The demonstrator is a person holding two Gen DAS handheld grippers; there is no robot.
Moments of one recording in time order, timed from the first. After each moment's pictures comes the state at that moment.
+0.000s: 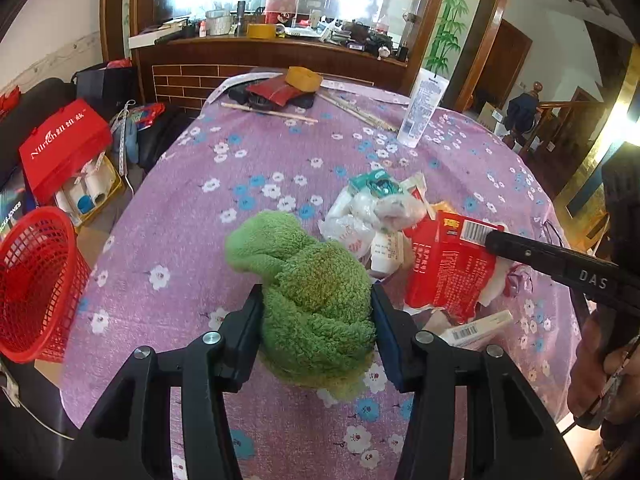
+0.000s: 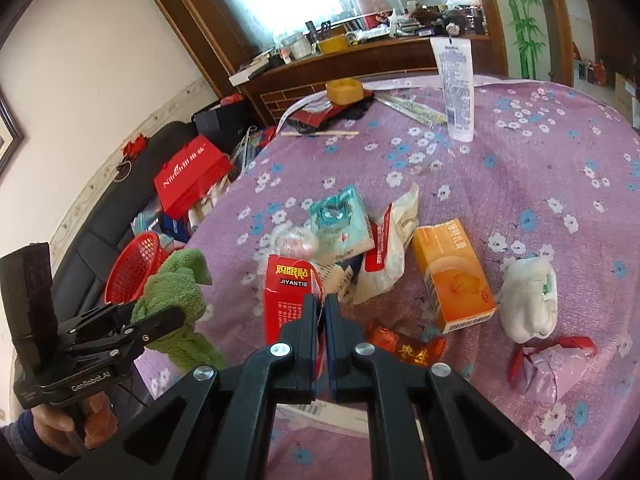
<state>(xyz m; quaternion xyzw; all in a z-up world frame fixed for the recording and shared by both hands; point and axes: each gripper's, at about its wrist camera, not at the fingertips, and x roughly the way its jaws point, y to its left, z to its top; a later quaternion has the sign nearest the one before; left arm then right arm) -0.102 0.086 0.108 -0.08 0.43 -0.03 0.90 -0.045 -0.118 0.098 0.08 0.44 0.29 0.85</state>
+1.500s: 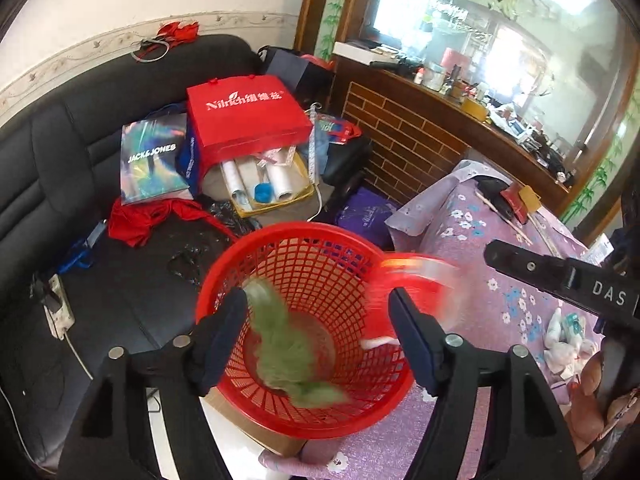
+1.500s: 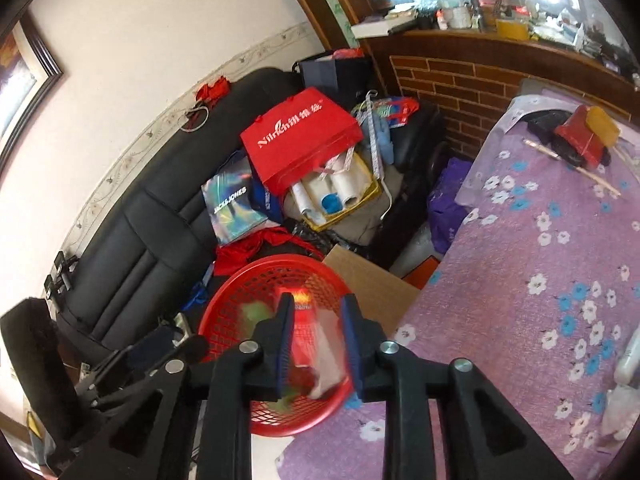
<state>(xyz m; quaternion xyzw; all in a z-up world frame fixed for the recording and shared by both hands) -0.174 0.399 0.129 -0.19 0.37 0.21 0.88 -0.027 0.255 0.126 0.03 0.46 0.40 0.79</state>
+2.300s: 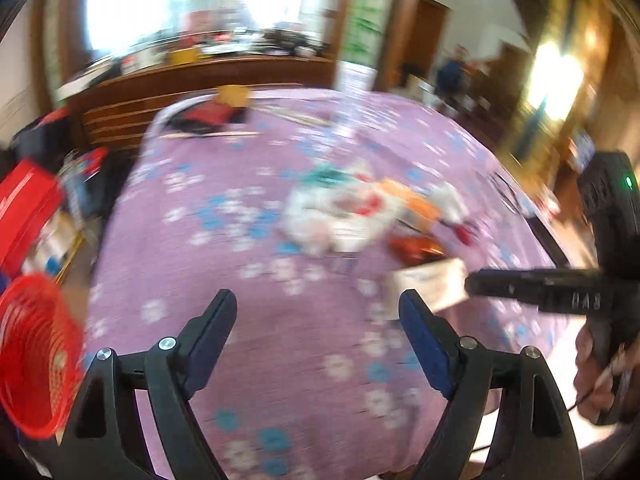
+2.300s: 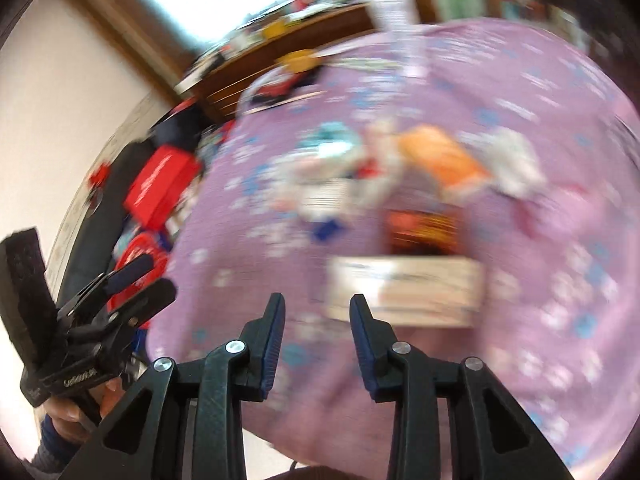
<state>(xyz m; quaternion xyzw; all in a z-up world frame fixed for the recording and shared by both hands) -0.119 0.081 0.120 0.01 0.42 -0.18 0.89 -0.127 -0.112 0.090 0.17 0.50 0.16 0.83</state>
